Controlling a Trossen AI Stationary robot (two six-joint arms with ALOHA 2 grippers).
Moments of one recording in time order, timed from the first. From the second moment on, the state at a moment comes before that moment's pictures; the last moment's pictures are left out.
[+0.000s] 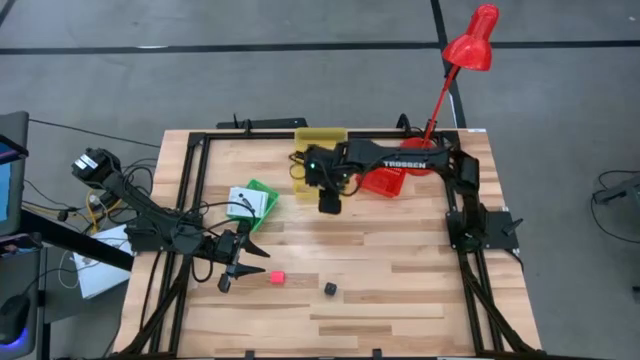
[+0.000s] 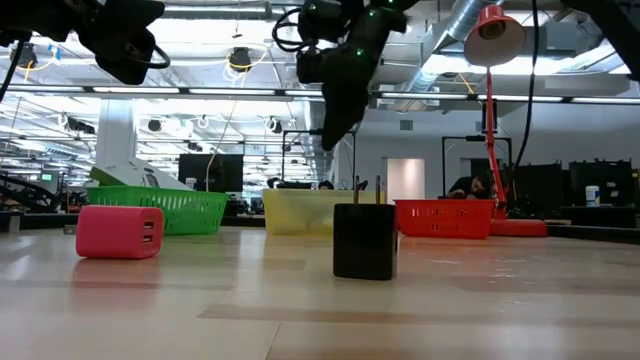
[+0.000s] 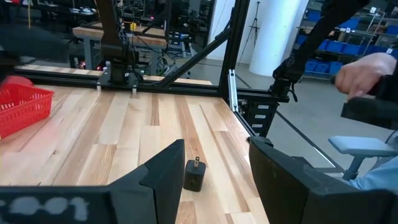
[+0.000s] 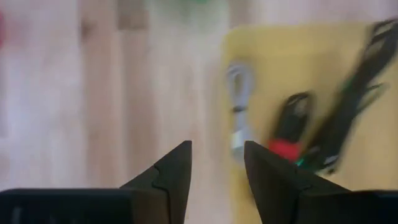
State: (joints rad) left arm -0.61 0.99 0.24 0.71 -0.38 -0.20; right arm -0.18 2.02 1.80 -0.98 -0.05 -0.18
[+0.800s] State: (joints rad) left arm -0.61 0.99 0.24 0.69 -0.38 -0.23; right arm 0.28 2.02 1.80 -1.05 -0.04 0.48
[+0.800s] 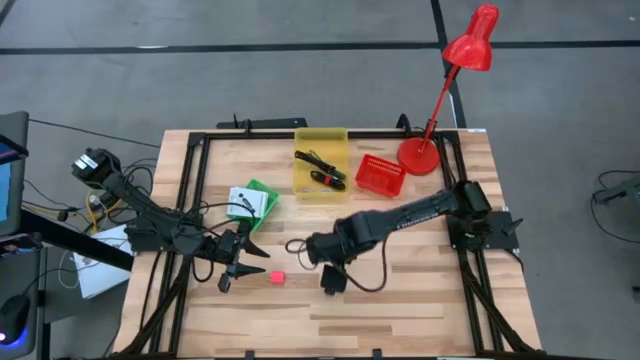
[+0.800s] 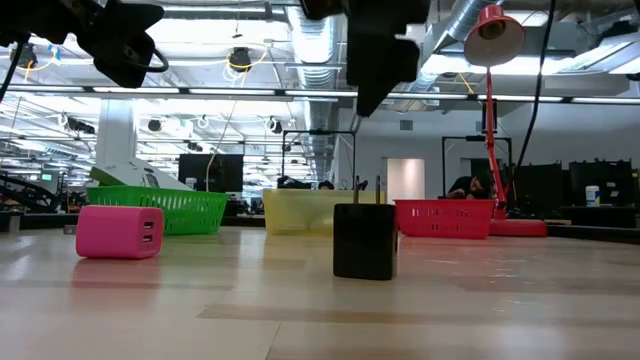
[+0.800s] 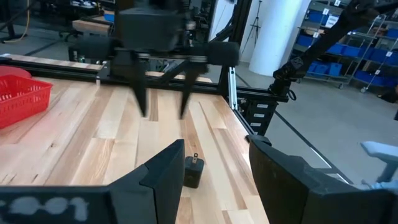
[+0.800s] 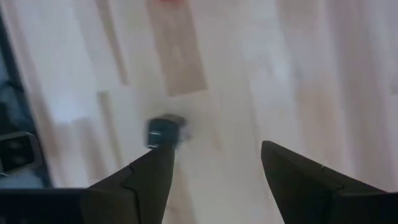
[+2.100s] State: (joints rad) left arm -0.61 0.99 0.24 0.69 -0.38 -0.22; right arm 0.41 2.17 1.80 -0.95 0.03 0.78
